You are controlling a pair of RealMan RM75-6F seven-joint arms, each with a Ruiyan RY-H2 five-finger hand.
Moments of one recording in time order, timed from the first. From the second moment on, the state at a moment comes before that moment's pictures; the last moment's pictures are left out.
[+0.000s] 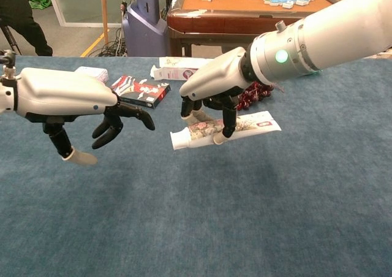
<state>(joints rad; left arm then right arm) -0.83 -1.18 -0.07 -1.73 1.56 0.68 0.15 1.34 -1.35 0.02 -1.52 -1.03 0.39 -0.38</state>
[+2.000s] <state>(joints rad) -0.93 -1.26 -0.01 -1.68 1.40 0.65 0.33 1.39 -1.40 -0.01 -1.48 -1.02 0.44 -0.28</state>
